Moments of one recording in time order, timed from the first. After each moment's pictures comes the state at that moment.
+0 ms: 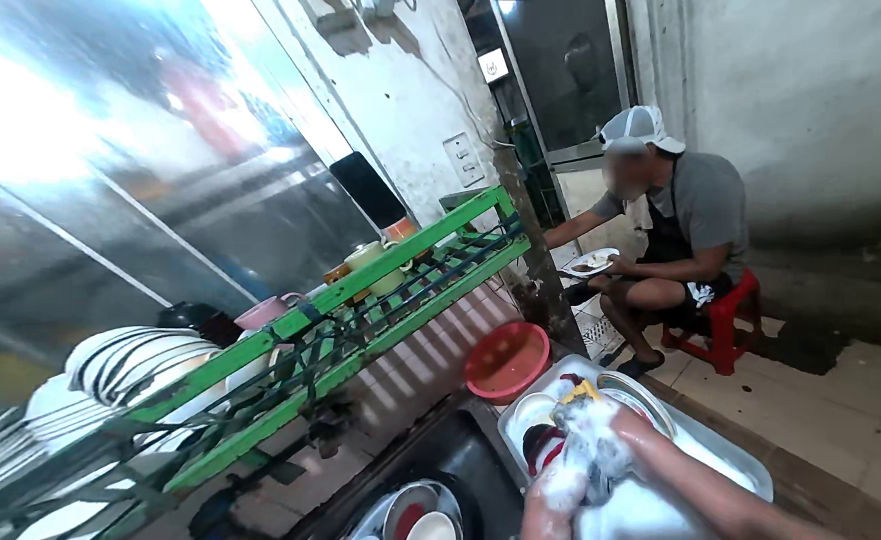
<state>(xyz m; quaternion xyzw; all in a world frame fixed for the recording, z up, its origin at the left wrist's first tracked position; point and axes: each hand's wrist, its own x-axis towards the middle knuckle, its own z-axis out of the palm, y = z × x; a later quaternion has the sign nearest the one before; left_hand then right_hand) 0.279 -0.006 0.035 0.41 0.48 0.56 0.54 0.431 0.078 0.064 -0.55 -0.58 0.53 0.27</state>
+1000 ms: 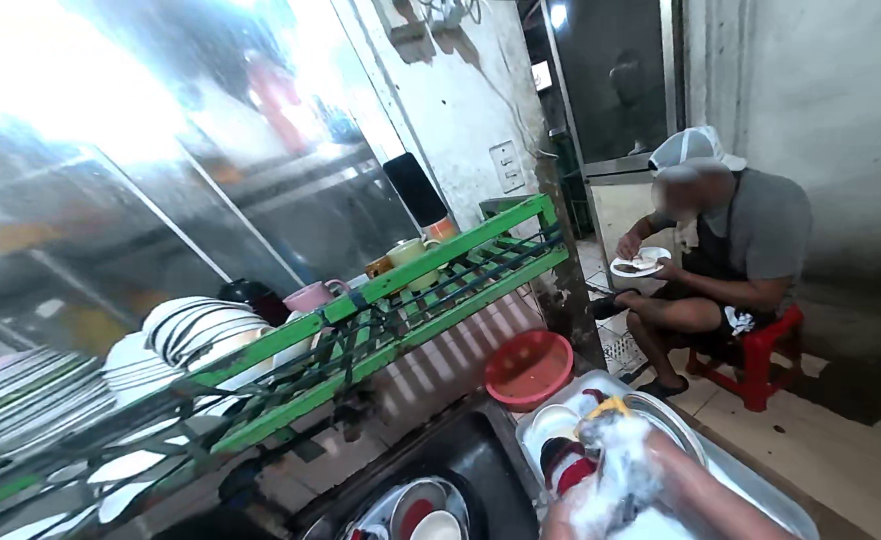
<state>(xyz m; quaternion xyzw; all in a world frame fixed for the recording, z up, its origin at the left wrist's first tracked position) 0.270 -0.012 0.042 0.58 0.54 0.46 0.40 0.426 0.077 0.043 -0.50 -0.54 0.56 0.37</state>
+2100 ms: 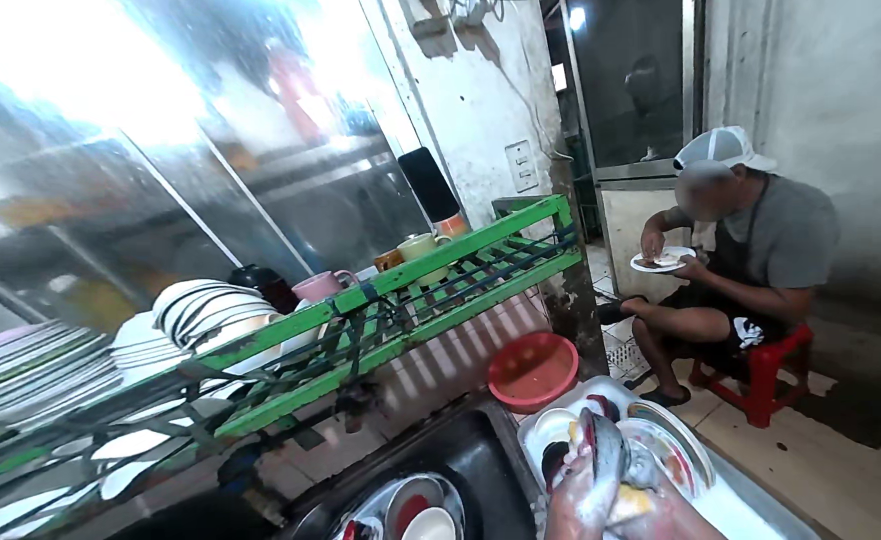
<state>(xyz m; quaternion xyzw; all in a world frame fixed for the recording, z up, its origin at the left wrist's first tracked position) 0.283 0.008 0.052 0.60 0.59 0.45 0.29 0.406 0.053 0.020 -0.20 -0.14 0.86 0.44</state>
